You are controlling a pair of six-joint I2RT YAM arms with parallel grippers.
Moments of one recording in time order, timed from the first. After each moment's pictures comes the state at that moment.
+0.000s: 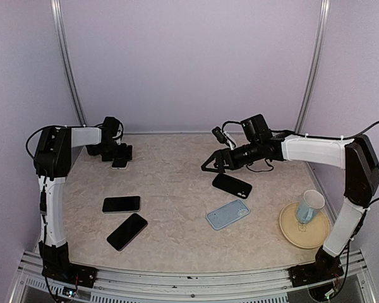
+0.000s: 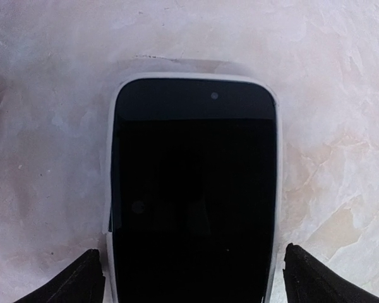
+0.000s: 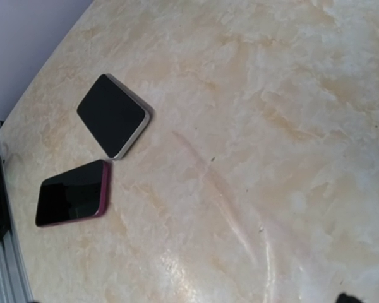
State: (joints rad) left arm -0.15 2.28 1.72 -0.48 -0.04 -0.16; right arm 0.58 1.75 1.27 -0.23 -0.65 0.20
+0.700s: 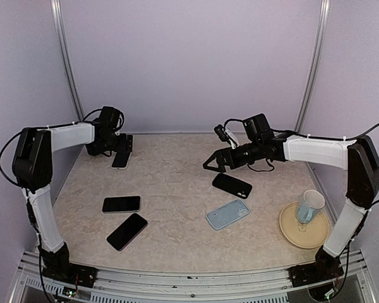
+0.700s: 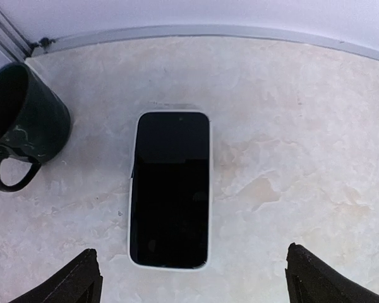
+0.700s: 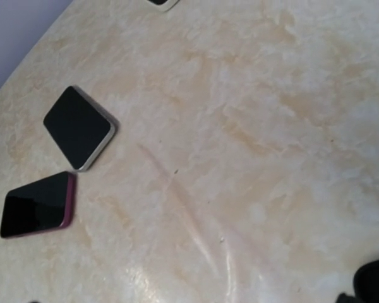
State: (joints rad) left arm -0.24 1.98 1.49 -0.40 -0.19 -0.20; right arm 0.58 1.73 1.26 -0.21 -0.55 0.16
